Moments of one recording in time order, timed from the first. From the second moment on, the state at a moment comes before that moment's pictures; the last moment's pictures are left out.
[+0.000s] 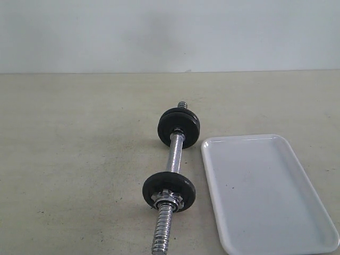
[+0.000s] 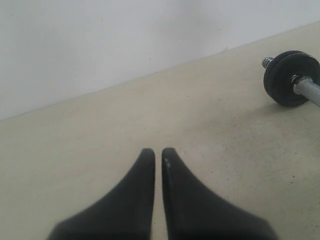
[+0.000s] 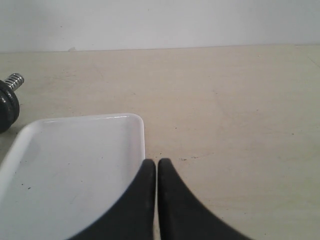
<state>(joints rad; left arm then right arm) -0.19 0.00 0.00 -0.02 0.28 0.21 0.05 0.00 0.00 -0.10 0.36 0.13</state>
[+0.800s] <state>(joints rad) 0.00 0.00 0.00 -0.07 0.28 0.20 0.05 0.00 0.00 -0.10 0.36 0.13</state>
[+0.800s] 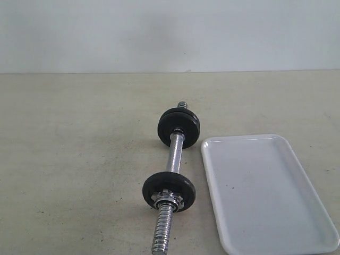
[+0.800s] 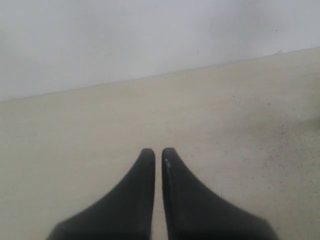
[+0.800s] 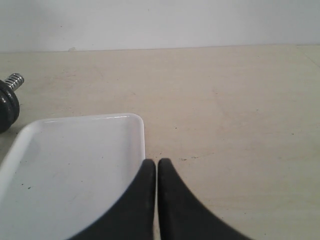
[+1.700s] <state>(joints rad) 0.00 0.00 0.00 -0.09 0.32 0.15 0.05 0.00 0.00 -0.10 0.36 0.13</state>
